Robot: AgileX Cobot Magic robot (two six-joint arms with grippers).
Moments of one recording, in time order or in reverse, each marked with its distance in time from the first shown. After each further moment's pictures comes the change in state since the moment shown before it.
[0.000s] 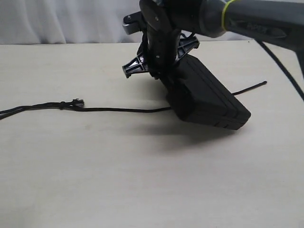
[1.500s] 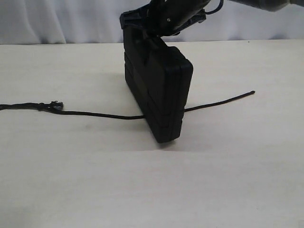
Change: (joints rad) left arm 0.000 0.000 0.000 0.000 0.000 0.000; right arm -0.089 -0.176 0.112 0.227 -0.349 -0.033
